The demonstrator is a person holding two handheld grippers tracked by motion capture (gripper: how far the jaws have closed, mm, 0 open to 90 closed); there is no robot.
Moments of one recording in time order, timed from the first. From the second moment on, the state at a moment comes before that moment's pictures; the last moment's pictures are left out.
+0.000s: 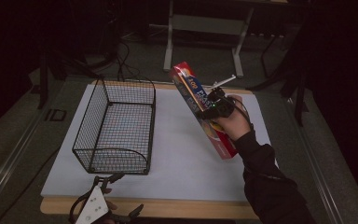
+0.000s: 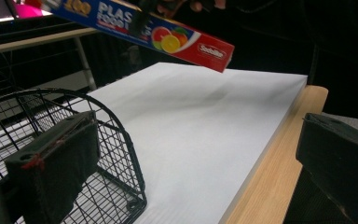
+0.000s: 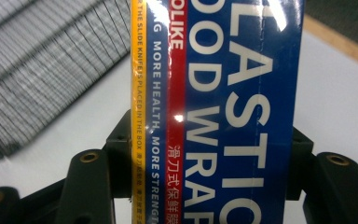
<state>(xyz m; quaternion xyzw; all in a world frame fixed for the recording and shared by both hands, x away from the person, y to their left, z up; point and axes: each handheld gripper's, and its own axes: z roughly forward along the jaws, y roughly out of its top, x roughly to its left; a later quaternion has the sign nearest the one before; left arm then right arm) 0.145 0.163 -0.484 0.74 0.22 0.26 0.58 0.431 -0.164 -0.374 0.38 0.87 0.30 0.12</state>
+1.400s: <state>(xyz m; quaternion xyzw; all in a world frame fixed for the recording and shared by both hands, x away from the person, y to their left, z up) 0.141 0.162 -0.482 0.73 0.22 0.26 0.59 0.411 -0.008 -0.303 0.35 0.84 0.37 0.18</state>
